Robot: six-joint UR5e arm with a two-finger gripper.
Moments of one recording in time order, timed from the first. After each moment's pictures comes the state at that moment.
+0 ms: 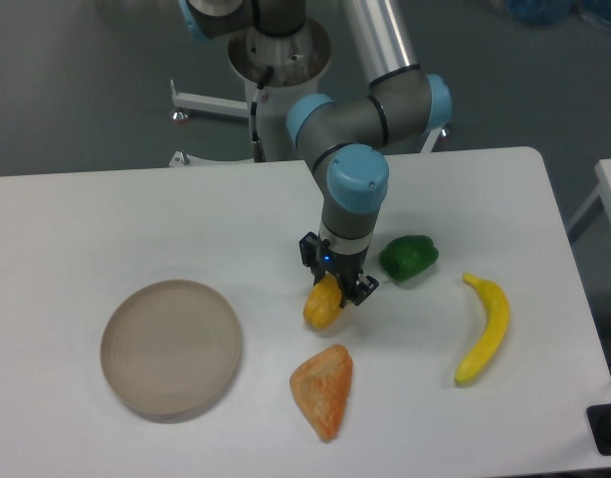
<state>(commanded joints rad) 2.24 -2.00 -1.61 -1.00 1.47 1.12</state>
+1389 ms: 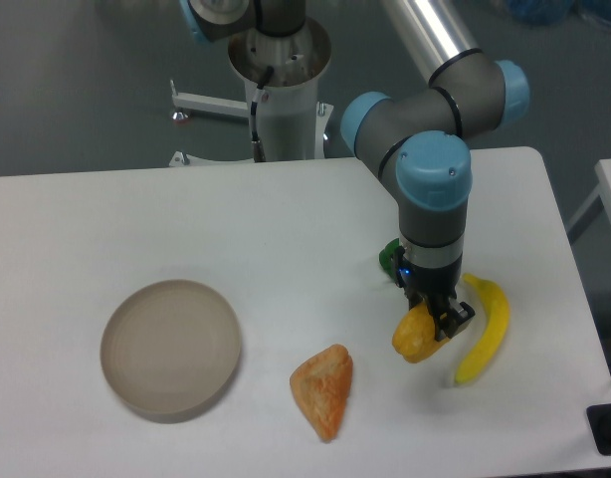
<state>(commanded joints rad) 2.30 -2.13 -1.22 -1.11 1.61 1.45</state>
